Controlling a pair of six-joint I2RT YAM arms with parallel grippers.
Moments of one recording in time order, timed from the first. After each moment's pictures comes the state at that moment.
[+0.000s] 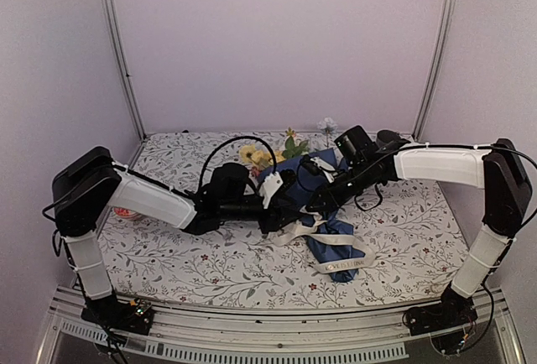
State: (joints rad) left arm -0.91 1.87 0.94 0.58 0.34 0.08; right arm 0.66 1.72 1.20 -0.46 -0.55 0.02
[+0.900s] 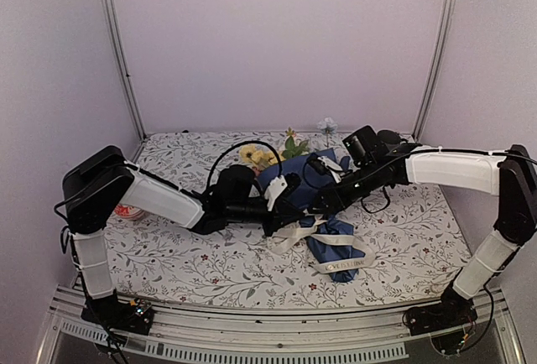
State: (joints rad) left arm -0.90 1.94 0.99 0.58 0.43 0.03; right arm 0.66 1.63 1.13 -0.44 -0.53 0.06
